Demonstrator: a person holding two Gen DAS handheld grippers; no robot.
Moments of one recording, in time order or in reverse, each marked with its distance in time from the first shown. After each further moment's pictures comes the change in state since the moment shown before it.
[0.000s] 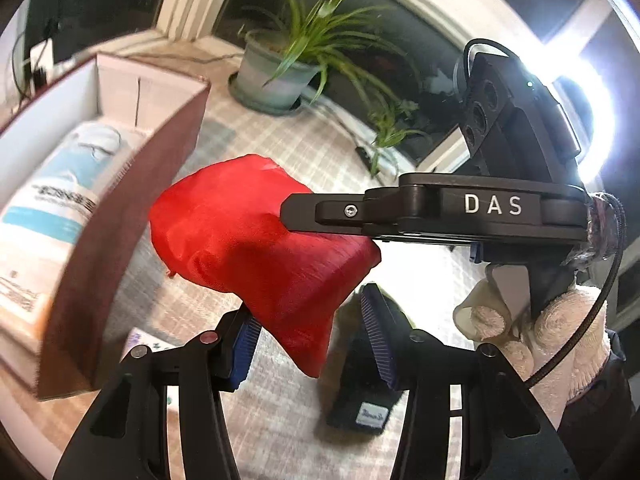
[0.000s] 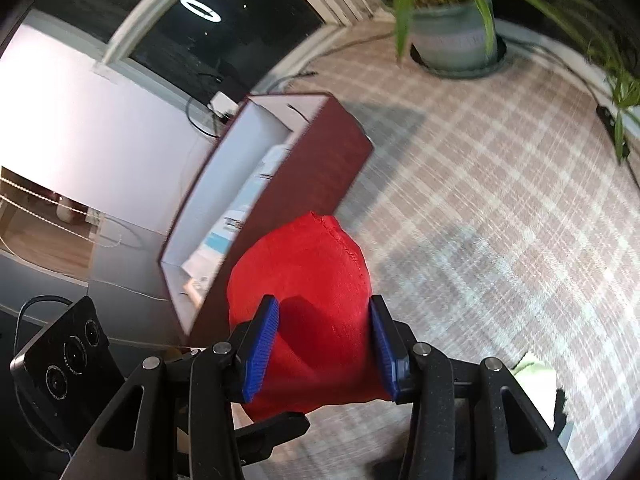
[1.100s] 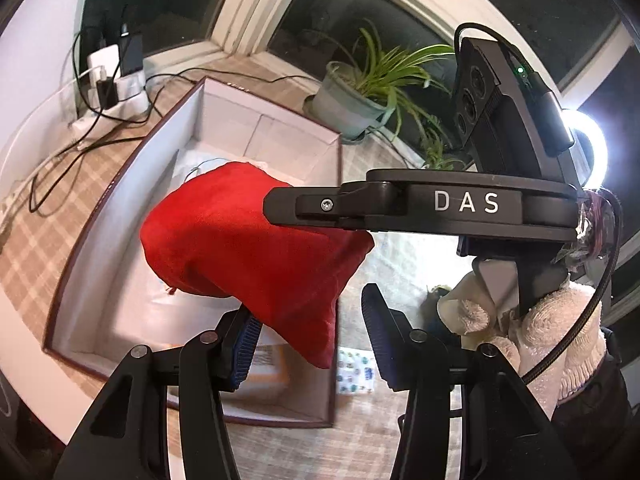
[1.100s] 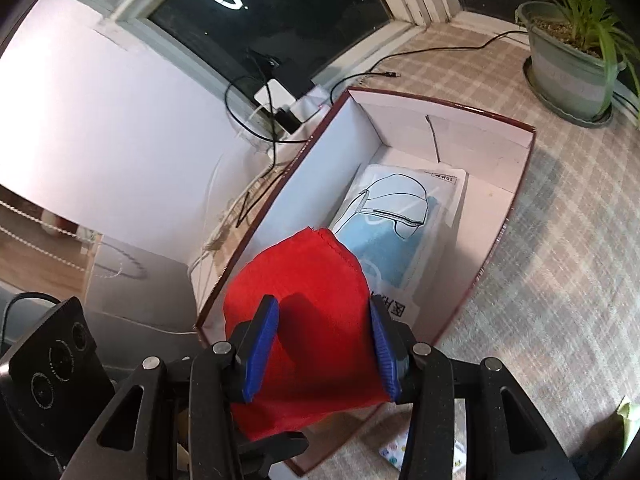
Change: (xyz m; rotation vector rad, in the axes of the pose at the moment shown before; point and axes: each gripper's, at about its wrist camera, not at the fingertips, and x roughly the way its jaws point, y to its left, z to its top) left arm -0.071 0.149 0.046 0.006 0.046 0.005; right arm 0.114 0.148 0.069 -0.025 -0.014 -0.034
